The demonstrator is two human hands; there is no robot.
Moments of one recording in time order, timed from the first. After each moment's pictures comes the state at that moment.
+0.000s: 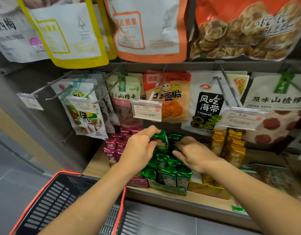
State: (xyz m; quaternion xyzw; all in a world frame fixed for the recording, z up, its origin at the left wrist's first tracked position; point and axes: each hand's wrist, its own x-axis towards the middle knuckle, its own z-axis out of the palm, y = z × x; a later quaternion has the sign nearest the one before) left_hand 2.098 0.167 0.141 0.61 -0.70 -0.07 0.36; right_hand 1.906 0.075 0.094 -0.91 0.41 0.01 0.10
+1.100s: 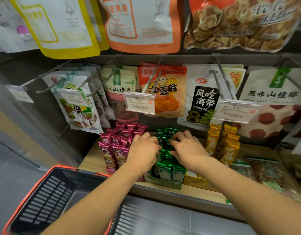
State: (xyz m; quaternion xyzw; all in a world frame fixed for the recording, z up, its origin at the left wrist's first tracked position) left_hand 2.083 0.148 0.092 0.64 -0.76 0.08 0.05; right_hand 1.913 0.093 0.094 -0.90 0.43 0.00 0.02
